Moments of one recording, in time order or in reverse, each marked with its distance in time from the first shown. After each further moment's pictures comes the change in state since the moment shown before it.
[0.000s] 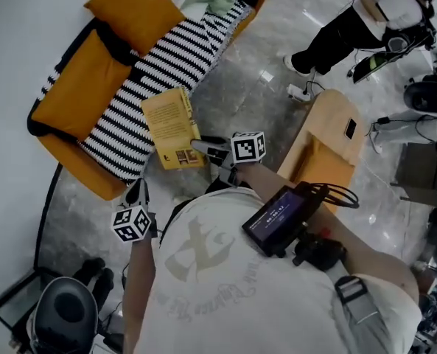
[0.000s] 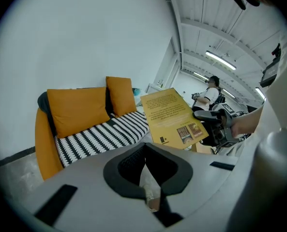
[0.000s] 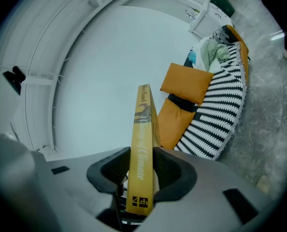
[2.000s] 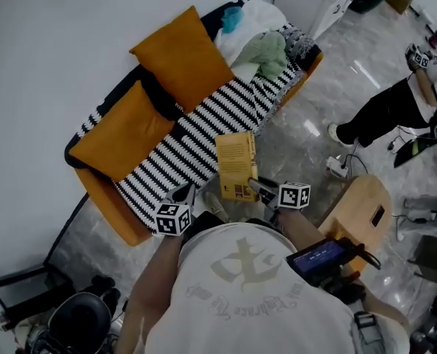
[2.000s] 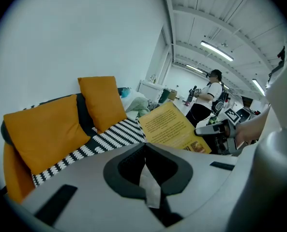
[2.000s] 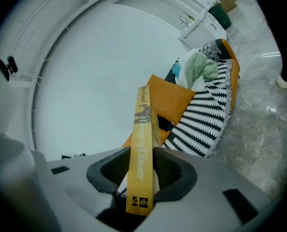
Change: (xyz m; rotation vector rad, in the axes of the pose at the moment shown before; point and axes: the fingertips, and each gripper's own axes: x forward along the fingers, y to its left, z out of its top) left arm 0.216 -0.053 0.163 0.107 0.065 -0.052; right arm -0.033 -0.145 0.177 0.008 0.012 -0.199
